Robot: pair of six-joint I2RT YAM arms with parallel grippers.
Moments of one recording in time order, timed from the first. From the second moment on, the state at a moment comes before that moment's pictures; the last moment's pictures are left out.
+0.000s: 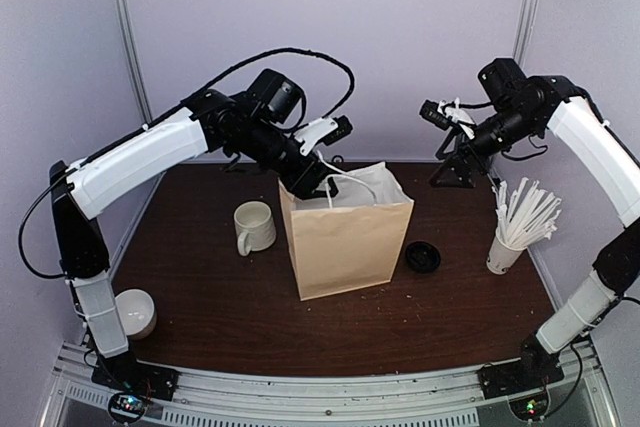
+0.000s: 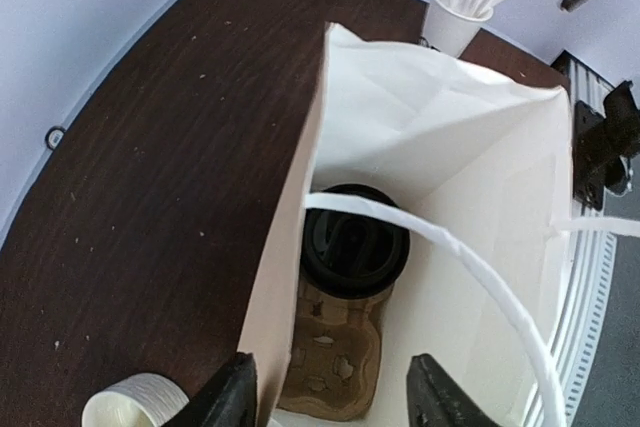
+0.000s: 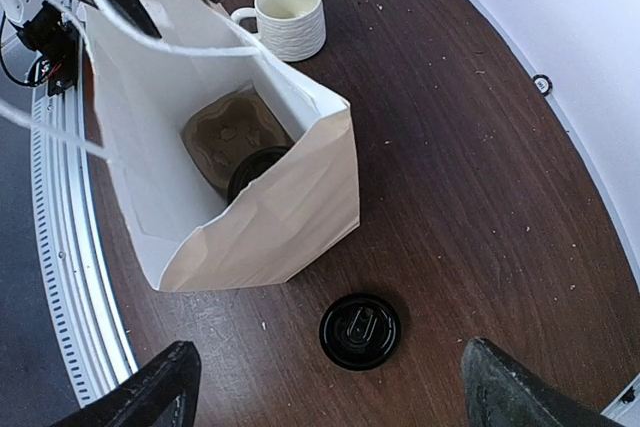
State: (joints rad) left arm -0.86 1.86 1.97 -0.92 0.28 0.17; right arm 0.34 1.54 1.81 -1.26 -0.51 -0.65
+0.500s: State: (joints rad) left arm -0.87 1.63 1.82 -0.85 0.03 0.20; right arm 0.23 1.47 1.73 -1.25 -0.50 -0.59
